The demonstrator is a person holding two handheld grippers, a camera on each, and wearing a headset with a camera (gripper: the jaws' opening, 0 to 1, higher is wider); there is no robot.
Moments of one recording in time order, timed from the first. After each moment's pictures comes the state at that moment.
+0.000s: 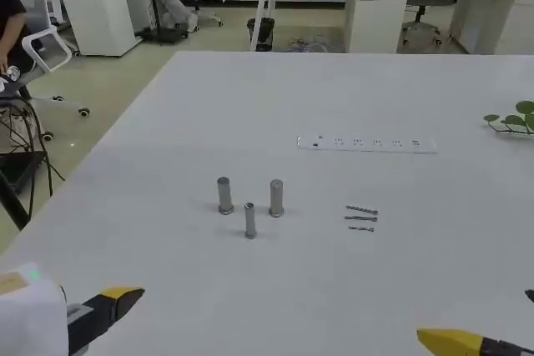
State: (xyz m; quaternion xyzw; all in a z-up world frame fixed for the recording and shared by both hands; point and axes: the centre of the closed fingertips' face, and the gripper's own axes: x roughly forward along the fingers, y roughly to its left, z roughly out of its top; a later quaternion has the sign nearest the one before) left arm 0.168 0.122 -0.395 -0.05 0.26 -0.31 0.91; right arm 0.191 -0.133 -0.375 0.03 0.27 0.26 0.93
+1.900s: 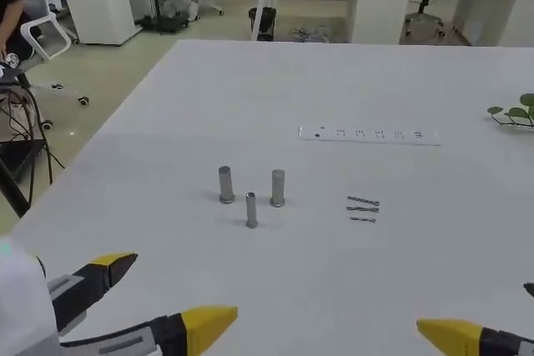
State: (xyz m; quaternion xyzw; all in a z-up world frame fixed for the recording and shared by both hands) left arm 0.187 0.134 -0.368 -0.09 0.21 -0.26 0.94; right arm 0.191 -0.131 -0.378 0.03 0.28 0.26 0.92
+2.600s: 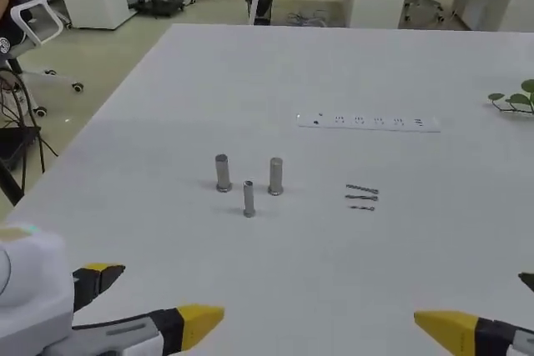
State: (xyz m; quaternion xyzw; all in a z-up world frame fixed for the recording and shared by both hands) left arm 0.189 0.151 -0.410 -0.06 0.31 -0.22 0.92; right arm 0.195 -0.129 -0.386 0.02 0.30 0.26 0.92
